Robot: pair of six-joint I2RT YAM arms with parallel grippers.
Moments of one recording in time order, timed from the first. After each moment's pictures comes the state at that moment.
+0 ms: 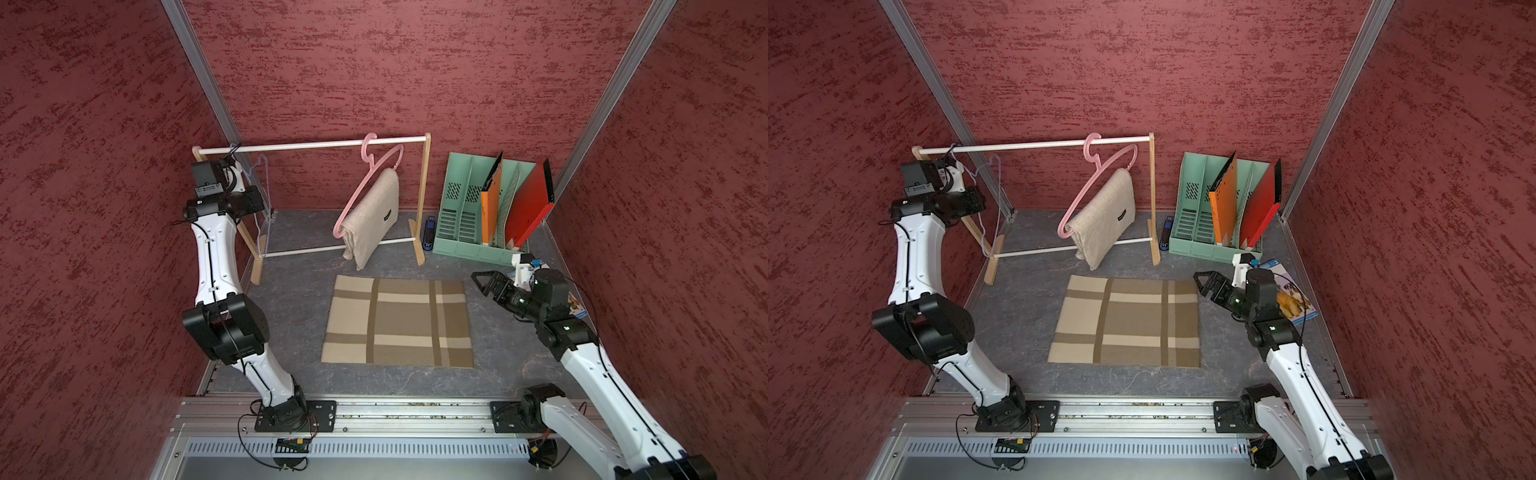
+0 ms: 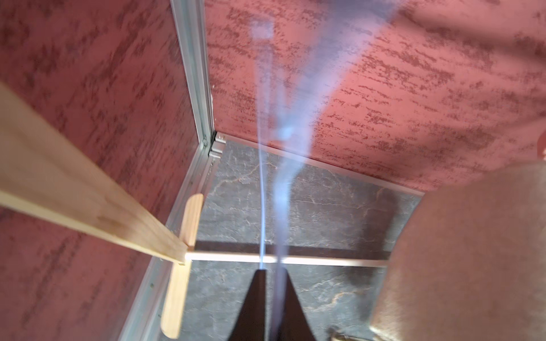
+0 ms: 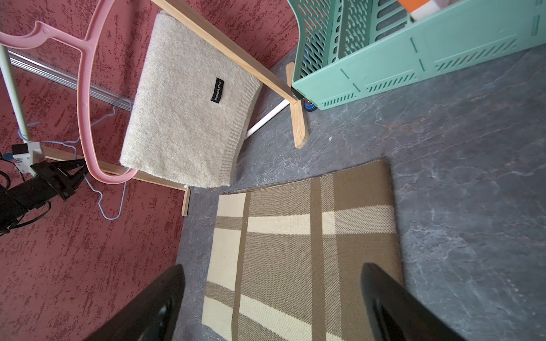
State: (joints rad) left arm 0.38 1.78 1.97 -0.82 0.29 -0.04; right arm 0.16 0.84 0.64 -0.27 -0.42 0.75
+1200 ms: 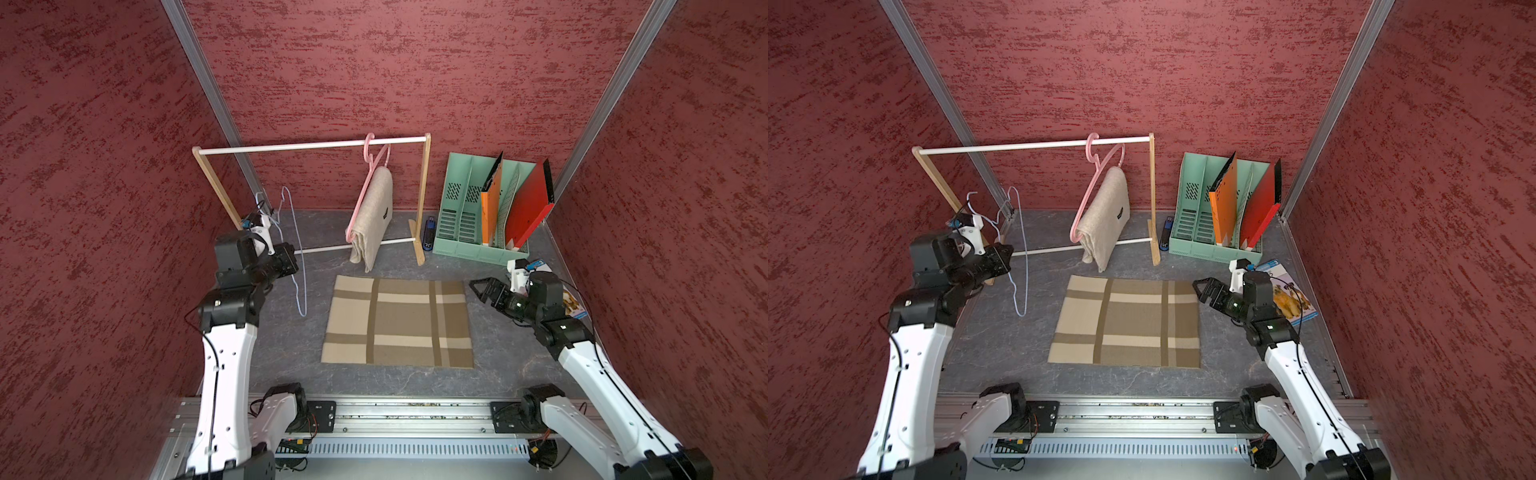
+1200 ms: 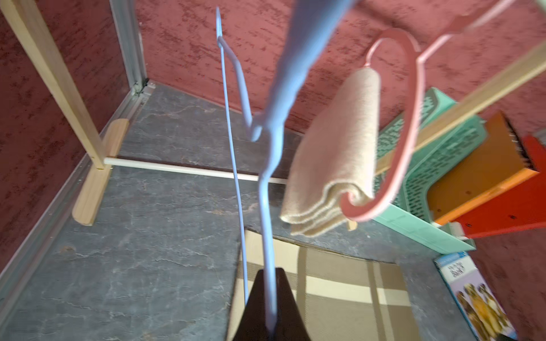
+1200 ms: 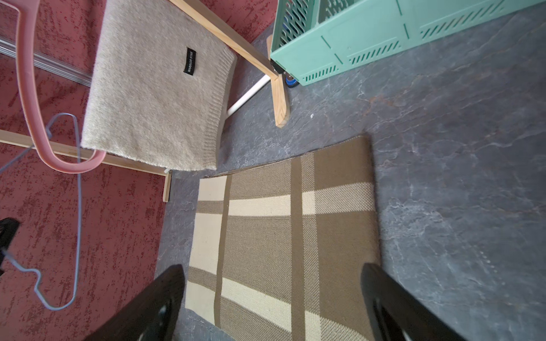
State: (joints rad) left arm 0.12 0.87 1.19 -0.78 0.27 -0.30; right arm 0.16 0.87 0.60 -0.33 -0.44 0.69
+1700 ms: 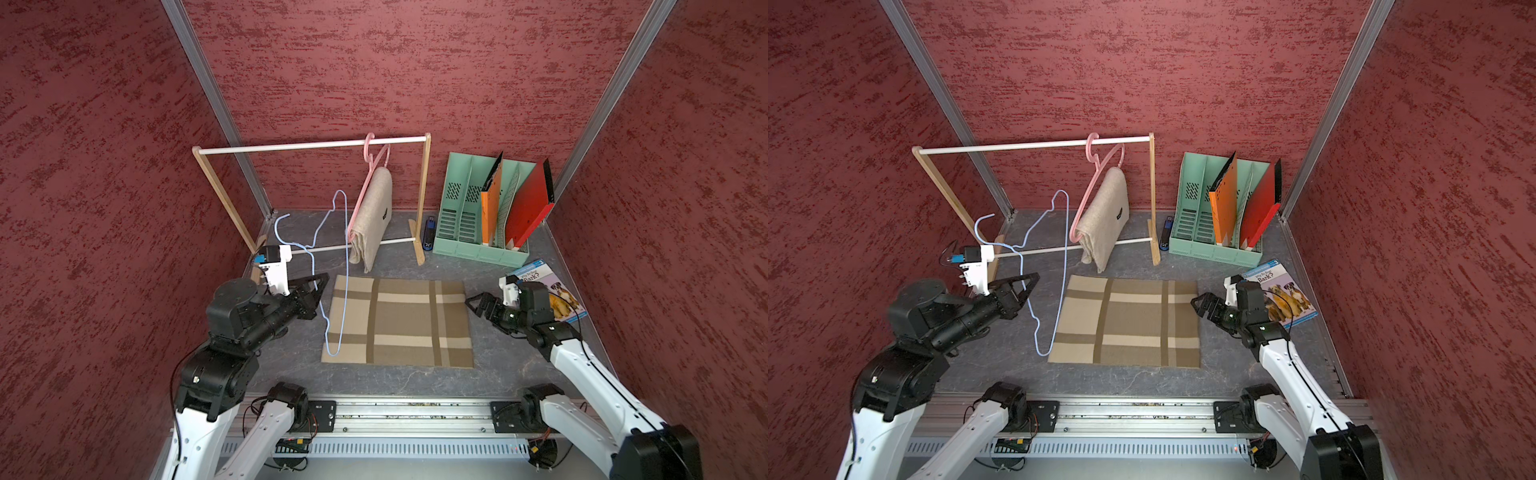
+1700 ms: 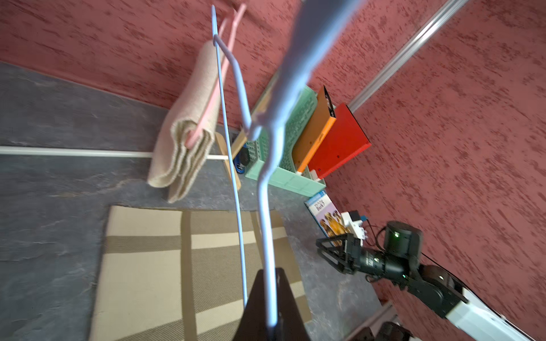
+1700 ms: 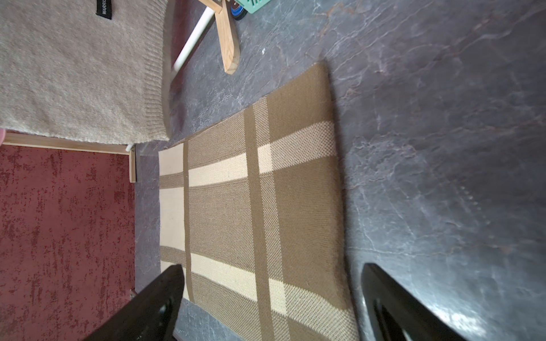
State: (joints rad) left arm -0.32 0.63 1.13 -0.78 0.32 -0.56; right arm 0.16 0.92 0.49 -0.34 -0.45 0.69
